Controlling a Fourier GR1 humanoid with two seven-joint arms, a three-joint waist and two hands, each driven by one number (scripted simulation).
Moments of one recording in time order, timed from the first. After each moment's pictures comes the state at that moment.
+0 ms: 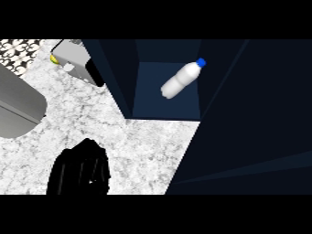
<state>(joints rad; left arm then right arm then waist) 0.12 0.22 -0.44 -1.76 0.50 0.21 -0.44 0.02 -0.55 0.84 -2.49 0.04 -0.40 0.29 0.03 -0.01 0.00</state>
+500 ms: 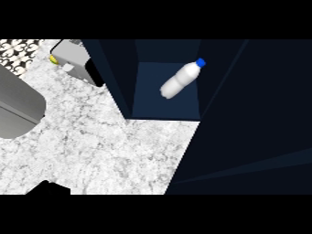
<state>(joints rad) 0.44 0.37 -0.42 -2.01 0.52 0.16 -0.52 -0.14 -0.45 0.84 -2.46 0.05 -0.39 0.47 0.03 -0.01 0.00</state>
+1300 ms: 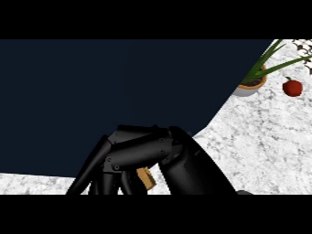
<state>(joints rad) 0.77 0.50 -0.21 -2.11 0.67 -0.09 -0.66 -0.67 -0.02 0.61 -2.07 0.01 -0.42 0.68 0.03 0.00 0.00</state>
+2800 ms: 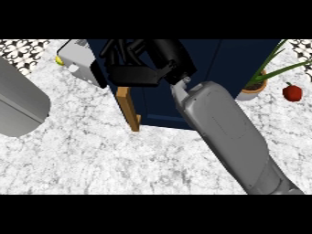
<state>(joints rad) 0.82 0.54 0.02 -2.10 0.81 -0.29 -0.60 -0.98 0.00 0.27 -1.22 -0.21 -0.08 0.17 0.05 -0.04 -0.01</state>
